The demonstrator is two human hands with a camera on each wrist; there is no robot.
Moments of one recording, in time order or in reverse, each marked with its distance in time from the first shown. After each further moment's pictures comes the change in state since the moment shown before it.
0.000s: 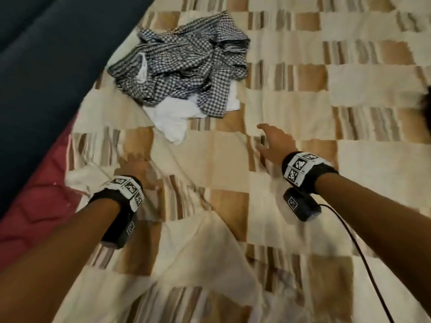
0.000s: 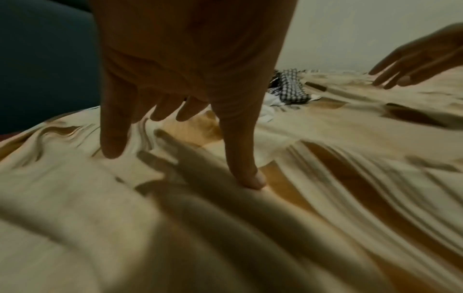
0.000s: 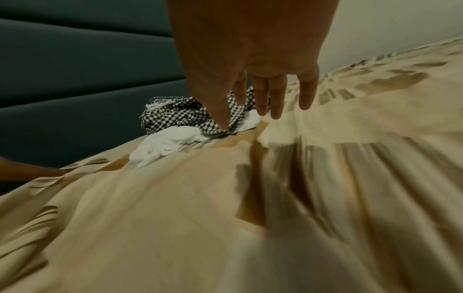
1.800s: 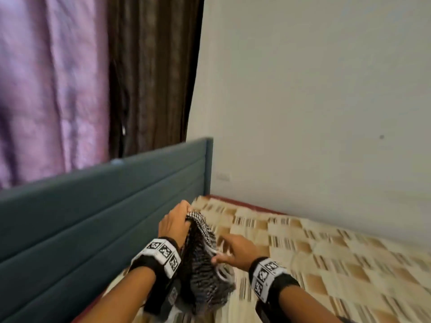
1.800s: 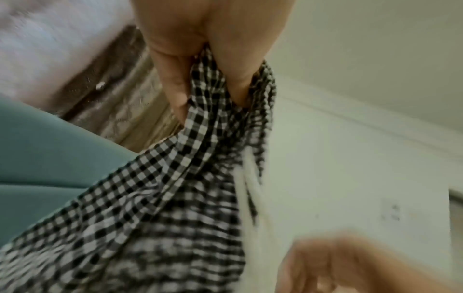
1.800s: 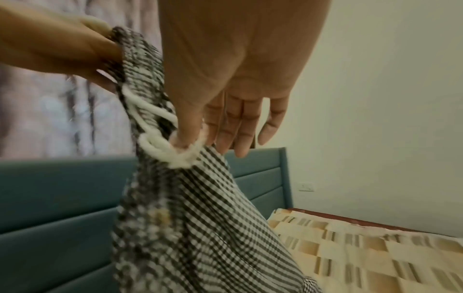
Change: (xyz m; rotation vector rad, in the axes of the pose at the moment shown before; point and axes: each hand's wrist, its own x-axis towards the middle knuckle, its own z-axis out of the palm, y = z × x) left_hand -0.355 0.049 -0.379 -0.597 0.912 0.423; right_hand -0.172 -0.198 -0.380 -0.064 0.127 -0.588
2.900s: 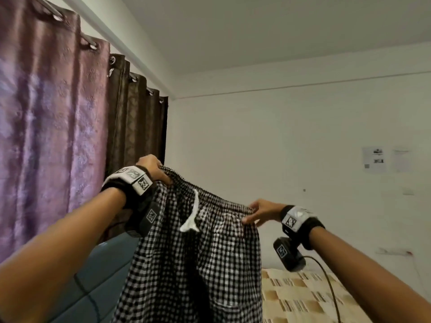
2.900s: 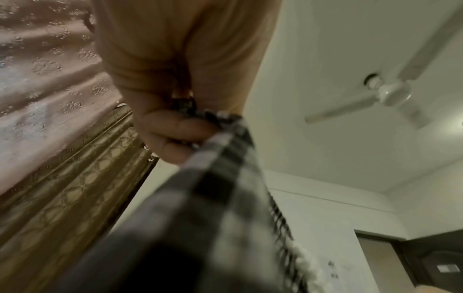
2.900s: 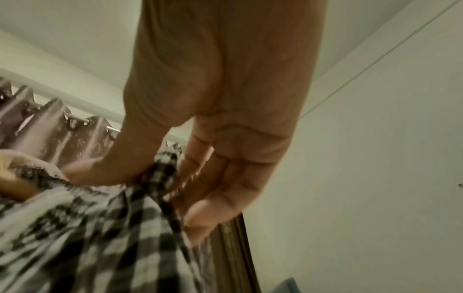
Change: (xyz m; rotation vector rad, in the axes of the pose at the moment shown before) left_hand -0.083 0.216 -0.410 0.027 0.149 0.128; right_hand -0.273 -0.180 -0.326 0.301 0.169 0.157
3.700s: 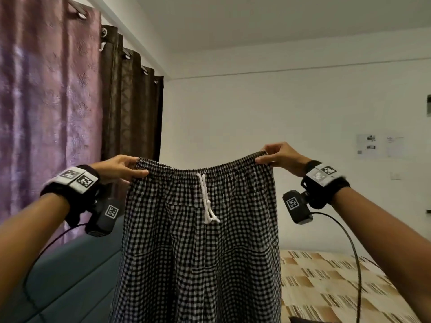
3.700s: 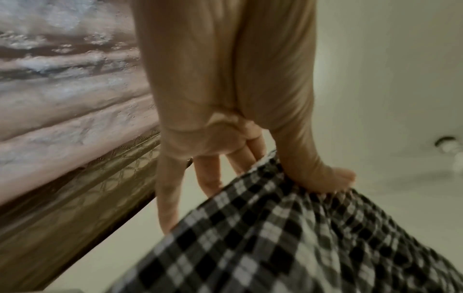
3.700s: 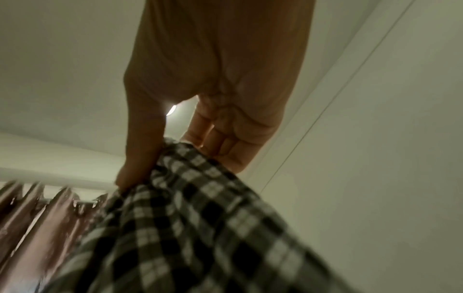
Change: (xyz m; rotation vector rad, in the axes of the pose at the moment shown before) left_hand -0.017 -0.109 -0.007 -0.607 -0.428 0.155; right_hand -0.016 -0.059 -0.045 0.338 0.370 -0.248
